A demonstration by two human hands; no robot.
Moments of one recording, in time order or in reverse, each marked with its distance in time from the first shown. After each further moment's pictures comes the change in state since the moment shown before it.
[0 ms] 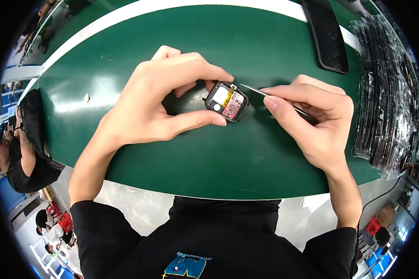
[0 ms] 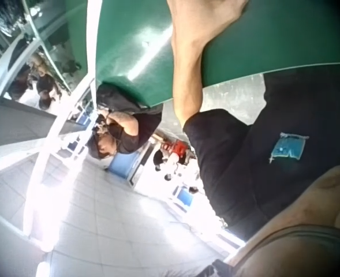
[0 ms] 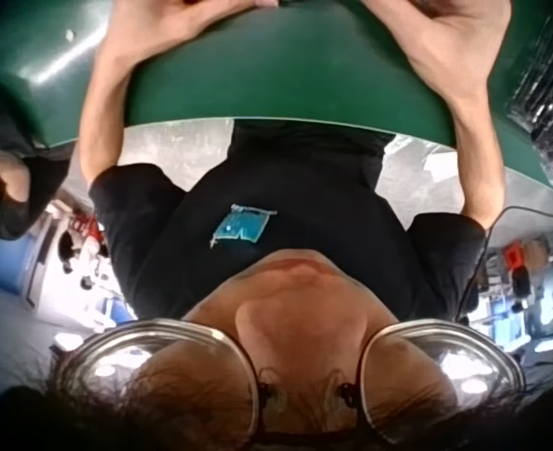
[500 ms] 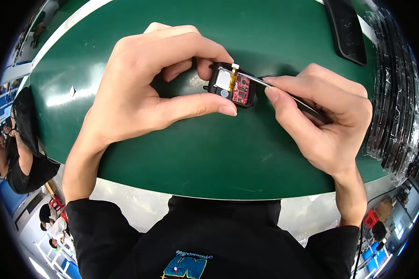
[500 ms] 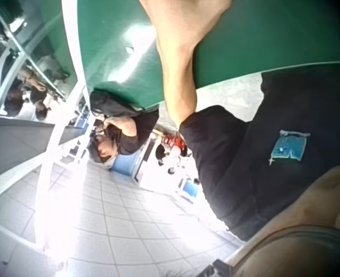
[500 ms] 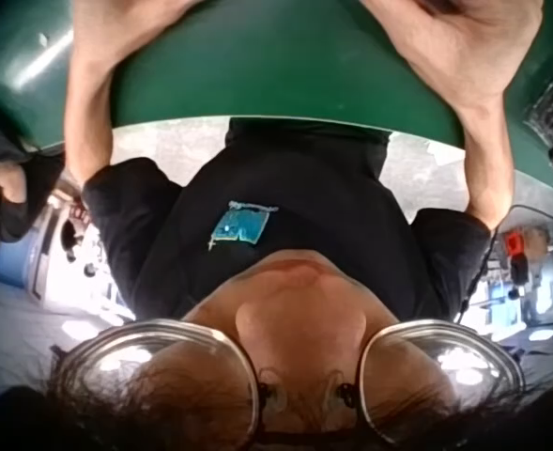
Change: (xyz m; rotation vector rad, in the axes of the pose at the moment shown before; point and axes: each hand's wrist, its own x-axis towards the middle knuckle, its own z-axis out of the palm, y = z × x) left_hand 0.004 0.003 0.000 0.039 0.001 -0.043; right_hand 0.002 0.001 0.009 -0.243 -0.072 -0.149
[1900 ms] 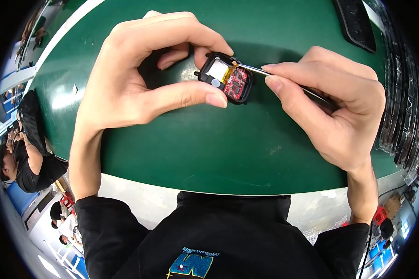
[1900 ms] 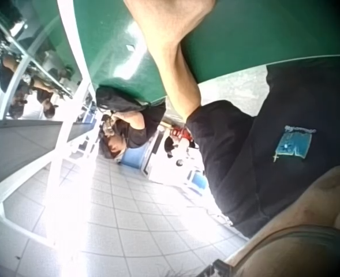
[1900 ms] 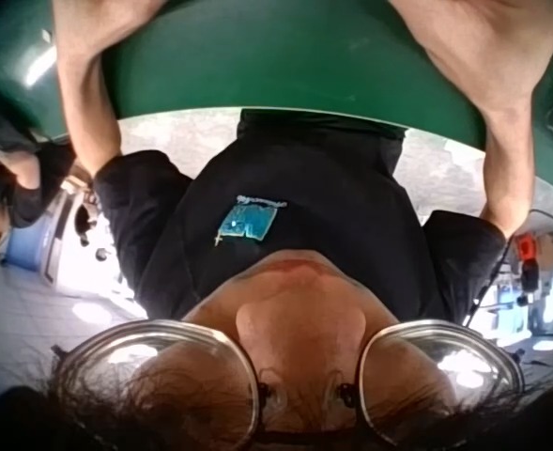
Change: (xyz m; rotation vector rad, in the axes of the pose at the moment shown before) left_hand 0.004 -0.007 -0.012 -0.073 -0.139 -0.034; right_hand 0.002 0.005 -0.001 0.049 -0.045 -0.046
